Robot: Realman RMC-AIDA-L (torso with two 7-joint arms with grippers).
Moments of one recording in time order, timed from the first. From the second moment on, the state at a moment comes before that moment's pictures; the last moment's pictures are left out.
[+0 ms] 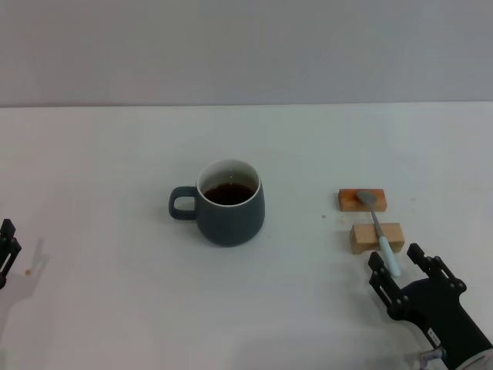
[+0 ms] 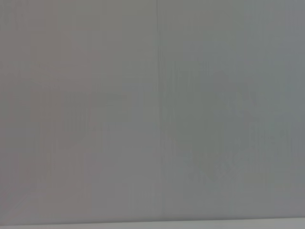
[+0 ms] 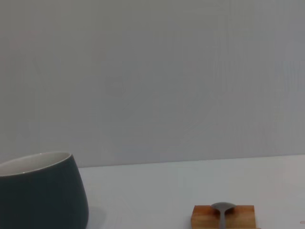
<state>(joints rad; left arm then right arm) -0.10 -2.06 -0.71 -0.21 2.20 1.35 -0.07 0.28 2.09 -0.13 0.48 -1.53 -1.25 -0.04</state>
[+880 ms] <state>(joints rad) -0.11 -2.06 -0.71 -0.21 2.20 1.35 -0.07 0.30 2.09 -0.13 0.47 -1.54 -1.22 -0.04</state>
